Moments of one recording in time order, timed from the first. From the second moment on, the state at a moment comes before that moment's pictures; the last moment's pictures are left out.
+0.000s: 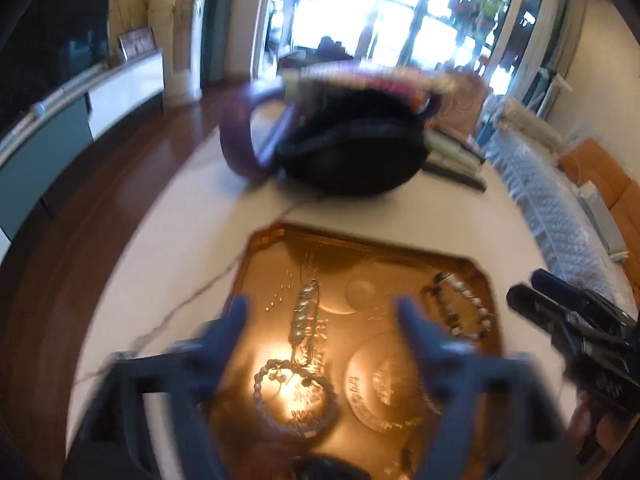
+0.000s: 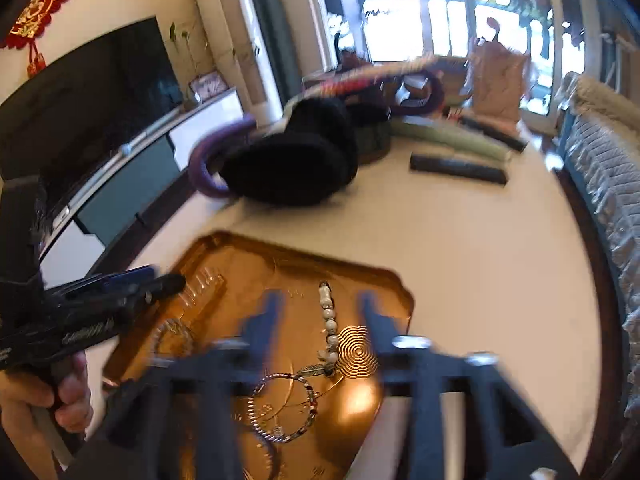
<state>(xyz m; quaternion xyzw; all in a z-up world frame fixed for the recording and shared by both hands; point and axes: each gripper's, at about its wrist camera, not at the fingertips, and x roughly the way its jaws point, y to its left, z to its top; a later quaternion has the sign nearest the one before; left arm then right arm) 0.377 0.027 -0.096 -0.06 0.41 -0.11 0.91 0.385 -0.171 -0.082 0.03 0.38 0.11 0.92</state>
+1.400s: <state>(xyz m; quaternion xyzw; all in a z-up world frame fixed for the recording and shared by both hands) 0.175 0.045 -0.161 0.14 0.42 -0.21 0.87 0.192 -0.107 -0.135 -0.03 0.42 0.31 0.85</state>
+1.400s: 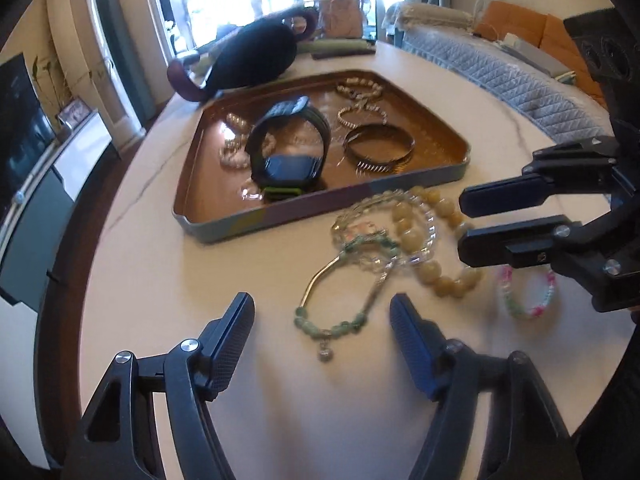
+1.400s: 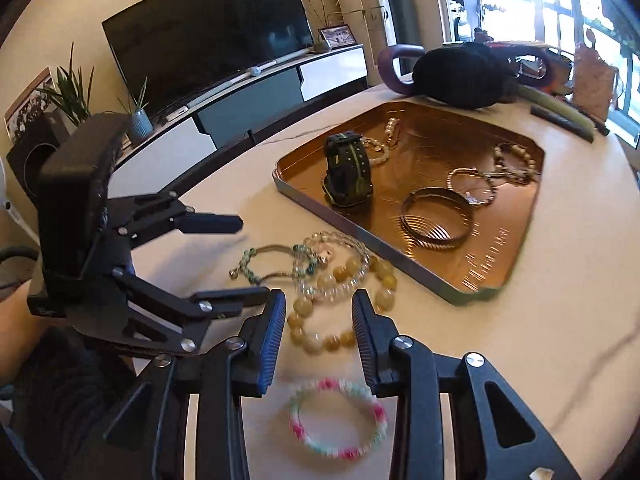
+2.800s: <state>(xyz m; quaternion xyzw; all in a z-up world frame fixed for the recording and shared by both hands) 0.168 0.056 -0.142 0.09 0.42 -0.22 0.87 0.216 -0.109 -0.150 -0.01 0.45 0.27 0.85</state>
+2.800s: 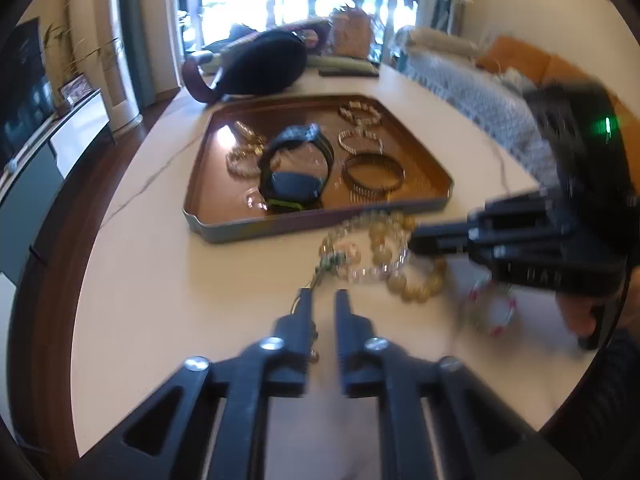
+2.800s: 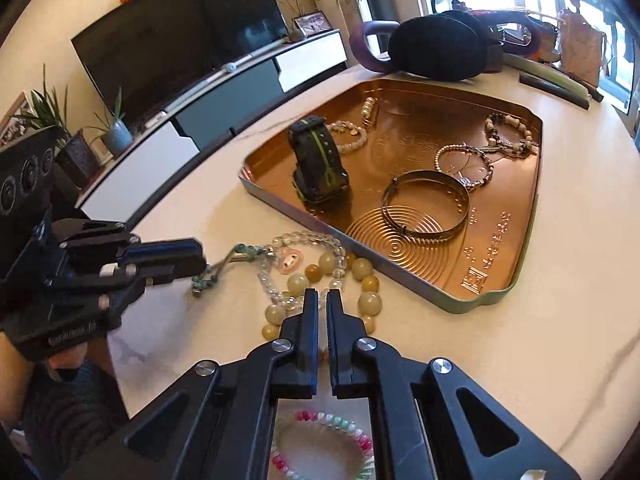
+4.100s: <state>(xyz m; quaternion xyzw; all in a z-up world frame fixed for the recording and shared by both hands) 0.152 0.052 -0.089 0.04 0.34 -0.21 0.92 0.188 -0.105 -0.080 -0.01 0.34 0.30 0.89</state>
